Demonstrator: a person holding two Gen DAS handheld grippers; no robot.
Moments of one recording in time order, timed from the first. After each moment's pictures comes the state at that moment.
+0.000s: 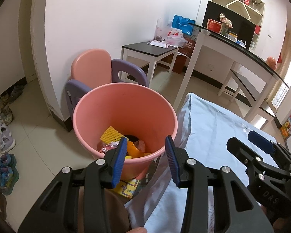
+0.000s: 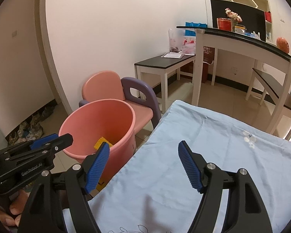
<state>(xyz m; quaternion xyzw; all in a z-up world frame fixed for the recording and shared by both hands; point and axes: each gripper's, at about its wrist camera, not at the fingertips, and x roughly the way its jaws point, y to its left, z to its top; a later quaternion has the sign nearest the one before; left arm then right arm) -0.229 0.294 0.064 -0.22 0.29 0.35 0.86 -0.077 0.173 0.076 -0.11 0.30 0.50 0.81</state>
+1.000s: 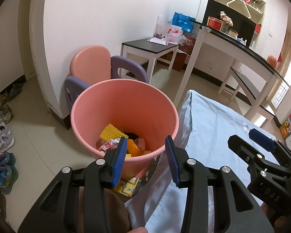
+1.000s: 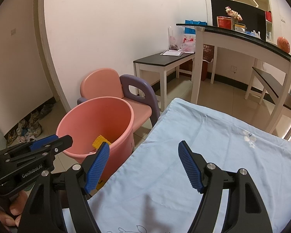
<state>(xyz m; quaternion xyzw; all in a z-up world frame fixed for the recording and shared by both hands) -0.228 0.294 0.062 -0.22 0.30 0.35 0.86 -0.074 0.175 0.069 -0.12 0.31 0.49 0.80</state>
